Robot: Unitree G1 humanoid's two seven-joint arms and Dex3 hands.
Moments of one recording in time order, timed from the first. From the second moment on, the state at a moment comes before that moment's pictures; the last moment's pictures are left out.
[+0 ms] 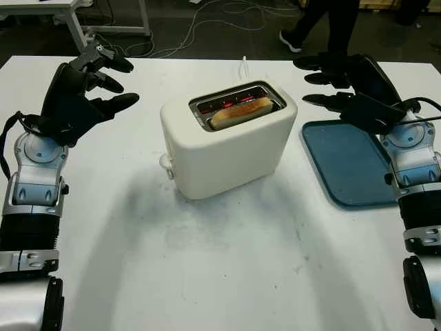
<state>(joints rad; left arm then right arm) -0.56 0.53 0.12 0.28 0.08 -0.13 -0.22 -0.70 -0.57 0.01 0.47 -0.21 -0.21 0.28</state>
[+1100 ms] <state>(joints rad) -0.56 0.53 0.14 0.31 0.07 -0.14 -0.23 -0.70 -0.57 0.01 0.47 -0.21 -0.23 0.28</state>
